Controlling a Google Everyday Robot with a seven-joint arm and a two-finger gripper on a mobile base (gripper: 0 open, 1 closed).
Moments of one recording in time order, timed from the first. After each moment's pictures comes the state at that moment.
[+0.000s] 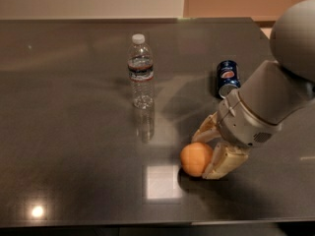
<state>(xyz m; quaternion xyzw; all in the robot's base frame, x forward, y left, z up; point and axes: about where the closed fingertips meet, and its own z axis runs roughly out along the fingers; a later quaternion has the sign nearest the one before) 0.369 -0.106 0.854 -0.75 0.63 0.14 0.15</state>
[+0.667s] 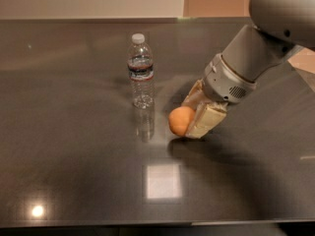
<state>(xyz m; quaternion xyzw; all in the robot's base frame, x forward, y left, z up) 0.453 -0.087 0.872 -0.70 0.67 0.17 0.17</state>
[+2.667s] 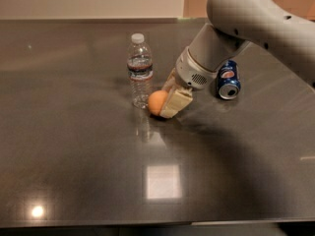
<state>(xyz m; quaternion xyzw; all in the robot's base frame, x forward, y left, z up) 0.532 -0.033 0.850 -0.68 0.69 0.16 0.19</state>
